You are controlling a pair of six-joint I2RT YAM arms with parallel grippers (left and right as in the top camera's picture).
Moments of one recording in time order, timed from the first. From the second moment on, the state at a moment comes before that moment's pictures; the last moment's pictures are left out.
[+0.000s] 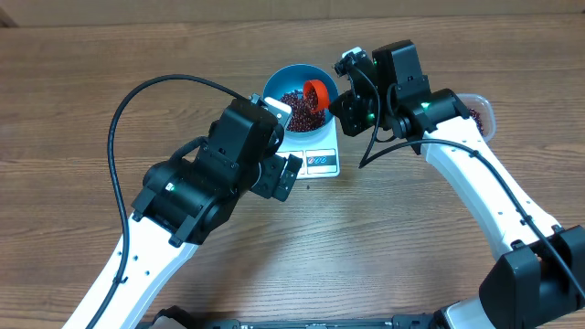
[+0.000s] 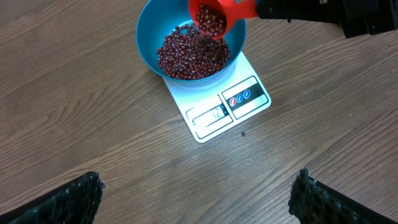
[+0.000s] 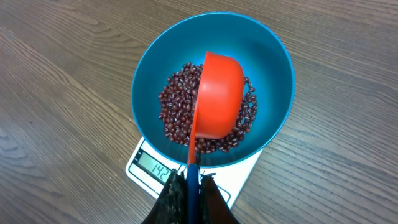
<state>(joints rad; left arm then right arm) -0.60 1.29 1.43 -1.05 -0.15 -0.10 0.35 1.68 1.42 -0.63 -0.34 -0.06</state>
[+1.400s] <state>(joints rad) -0.60 1.29 1.43 -1.05 -0.15 -0.10 0.35 1.67 1.42 -0.64 -0.32 -0.06</state>
